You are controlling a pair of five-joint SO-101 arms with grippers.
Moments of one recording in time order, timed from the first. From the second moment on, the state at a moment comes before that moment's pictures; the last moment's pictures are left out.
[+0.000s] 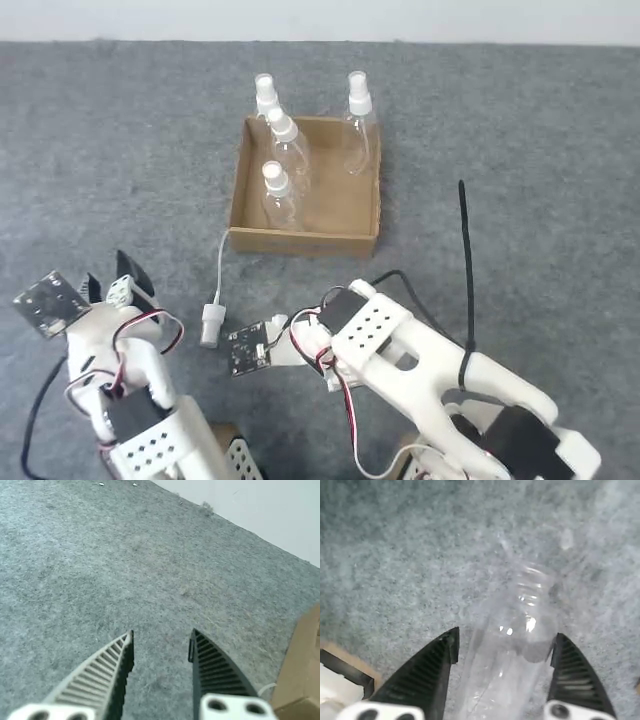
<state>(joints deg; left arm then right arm) -36.0 -103.4 96.7 47.3 16.7 -52.2 -17.4 47.1 67.3 52.6</state>
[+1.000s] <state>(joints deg) -36.0 -103.4 96.7 47.3 16.7 -54.2 -10.2 47.0 64.5 46.5</state>
